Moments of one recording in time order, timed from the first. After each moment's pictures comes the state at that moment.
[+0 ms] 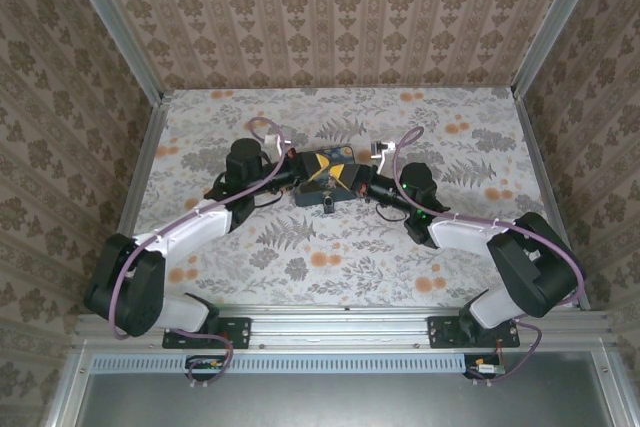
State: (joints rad) left arm -0.54 1.37 0.76 0.41 0.66 -1.14; right arm 0.54 1.49 0.60 0.92 -0.51 1.24
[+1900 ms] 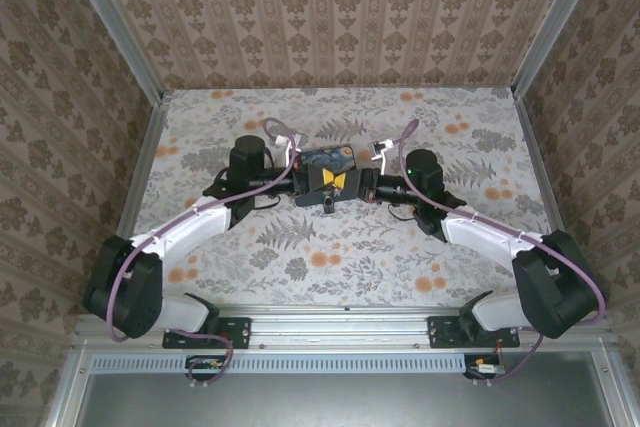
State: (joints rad) left arm -0.55 1.36 0.80 0.25 0.84 -0.88; right arm 0.48 1.37 0.67 0.54 -0.73 1.03
